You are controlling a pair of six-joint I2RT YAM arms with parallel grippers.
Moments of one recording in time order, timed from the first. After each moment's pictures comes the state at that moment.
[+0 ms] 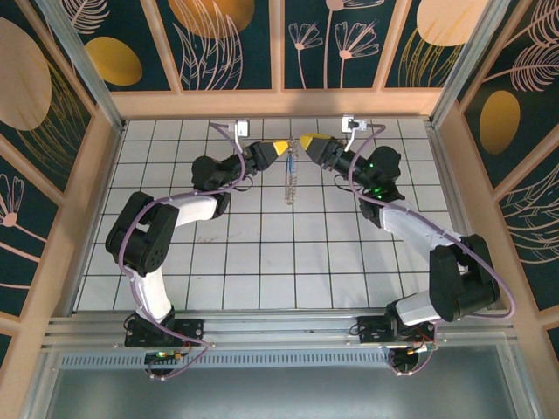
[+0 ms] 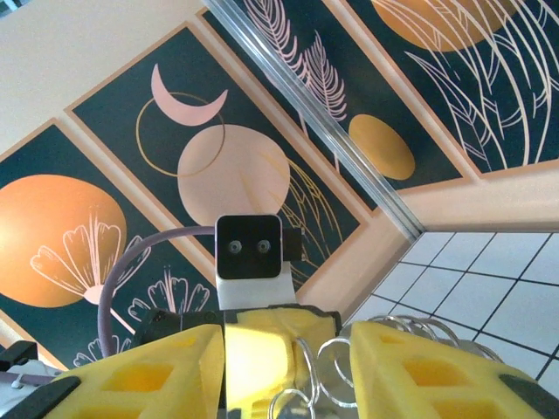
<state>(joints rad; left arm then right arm) -0.47 1.87 1.02 1.42 0.79 -1.24 0.38 1.44 0.87 0.86 -0.67 0.90</state>
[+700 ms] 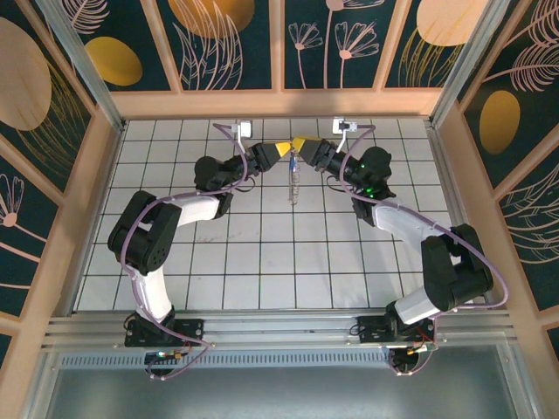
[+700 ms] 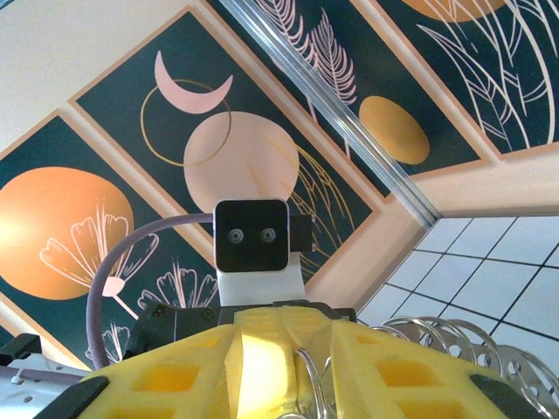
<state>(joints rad) -0.48 1.88 1.03 1.41 0.79 -1.24 0.41 1.50 0.87 0.92 -0.68 0.92</state>
